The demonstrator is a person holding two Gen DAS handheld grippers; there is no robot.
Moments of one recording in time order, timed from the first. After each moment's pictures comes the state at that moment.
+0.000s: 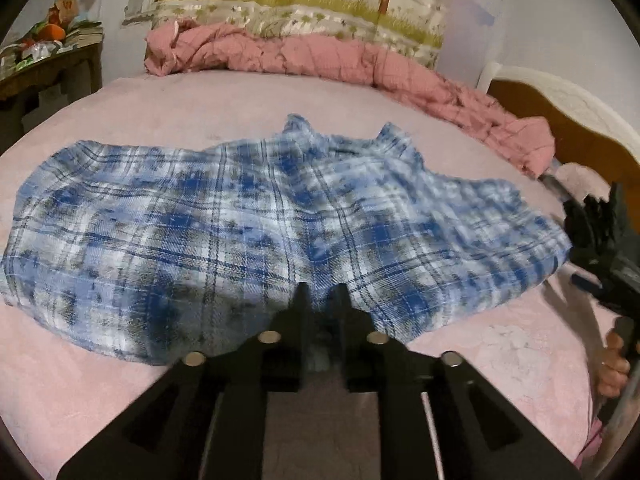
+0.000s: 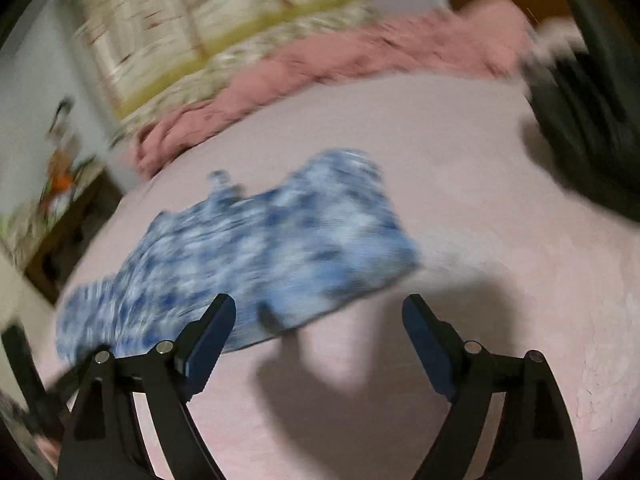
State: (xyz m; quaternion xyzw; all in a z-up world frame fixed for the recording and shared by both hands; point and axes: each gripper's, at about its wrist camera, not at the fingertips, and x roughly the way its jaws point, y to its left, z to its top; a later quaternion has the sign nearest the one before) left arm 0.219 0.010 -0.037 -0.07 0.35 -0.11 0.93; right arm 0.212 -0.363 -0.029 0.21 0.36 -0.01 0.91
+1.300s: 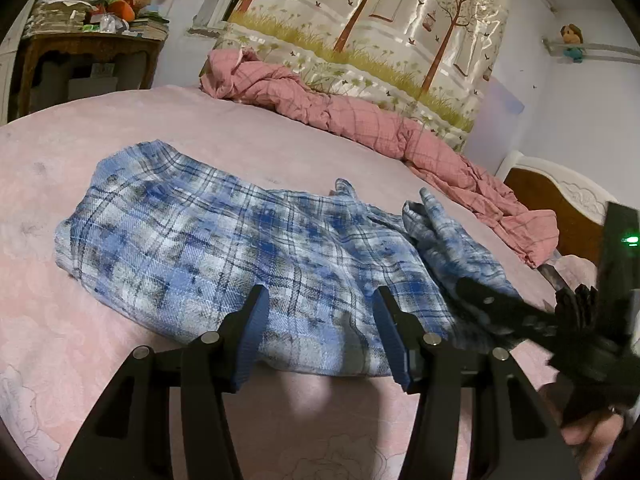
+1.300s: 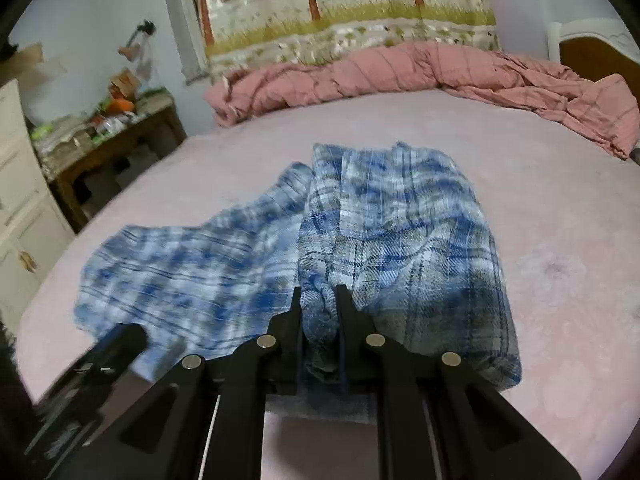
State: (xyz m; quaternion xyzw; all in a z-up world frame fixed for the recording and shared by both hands) left arm 0.194 0.057 -0.033 -0.18 0.27 -0.06 0.94; right arm 0.250 -0.138 -0.006 0.07 0.33 0.11 0.93
